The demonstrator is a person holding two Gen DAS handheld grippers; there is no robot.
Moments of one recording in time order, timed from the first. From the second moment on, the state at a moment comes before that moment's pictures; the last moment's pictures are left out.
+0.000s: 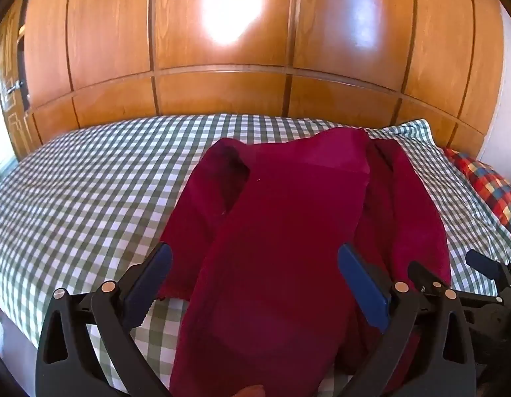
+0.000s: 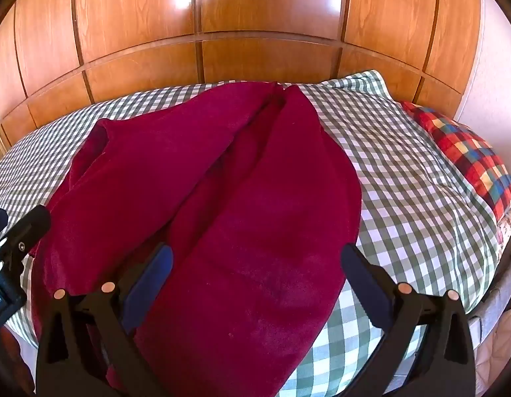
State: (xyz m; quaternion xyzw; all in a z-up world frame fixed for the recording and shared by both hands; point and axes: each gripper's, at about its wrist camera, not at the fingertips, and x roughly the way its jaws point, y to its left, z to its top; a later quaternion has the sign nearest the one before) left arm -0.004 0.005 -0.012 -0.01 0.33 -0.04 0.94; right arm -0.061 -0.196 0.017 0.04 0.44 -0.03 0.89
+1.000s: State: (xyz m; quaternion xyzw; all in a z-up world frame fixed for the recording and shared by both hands) left arm -0.011 -0.005 -0.018 0.07 0.34 -0.11 0.93; right arm -0.060 -0.198 0.010 0.05 0.47 -0.01 0.88
